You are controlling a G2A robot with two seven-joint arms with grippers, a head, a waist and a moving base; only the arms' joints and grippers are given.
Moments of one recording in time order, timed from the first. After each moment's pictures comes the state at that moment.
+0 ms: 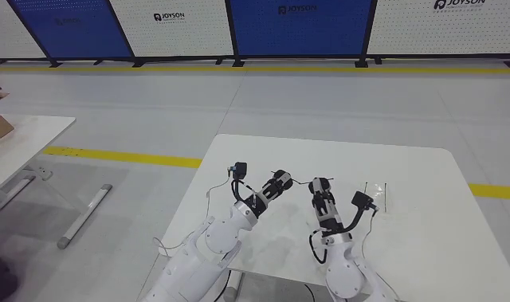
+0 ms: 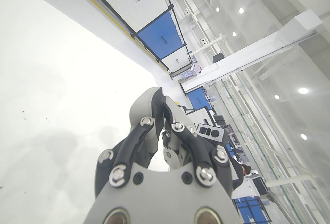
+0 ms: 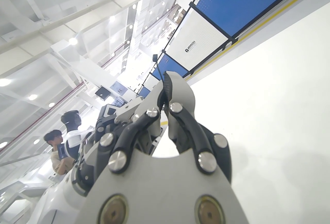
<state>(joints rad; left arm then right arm) 1.42 -1.23 -1.14 -1.62 0.06 -0.14 -0.14 -1.38 -1.45 0.96 -1.41 -0.47 -0.19 -0.34</state>
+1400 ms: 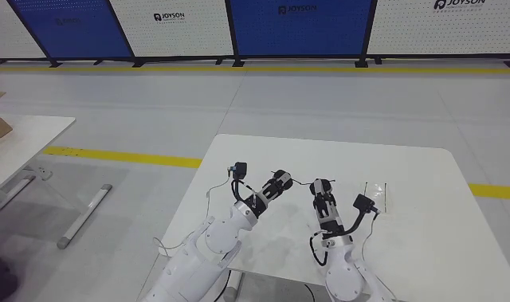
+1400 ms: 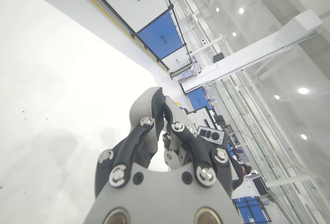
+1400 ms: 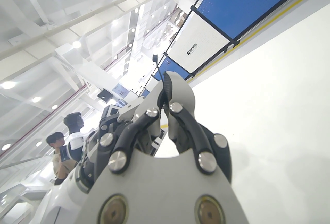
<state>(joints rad) 1.42 -1.23 -1.14 -1.62 0.06 -0.14 -0.14 -1.41 -1.47 1.00 -1.41 -0.50 -0.23 -0.34</state>
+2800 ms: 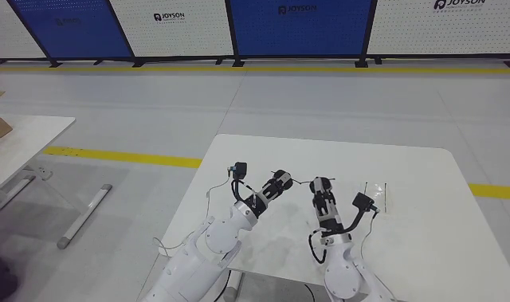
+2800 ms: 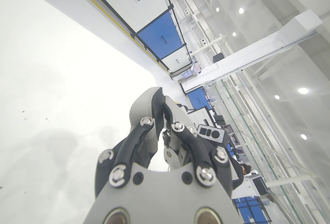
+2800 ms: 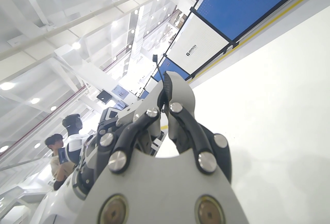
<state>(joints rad) 1.42 -1.23 -1.14 -1.62 0.06 -0.14 -0.14 -1.41 -1.49 1.01 -1.40 -0.51 -0.23 -0.35</state>
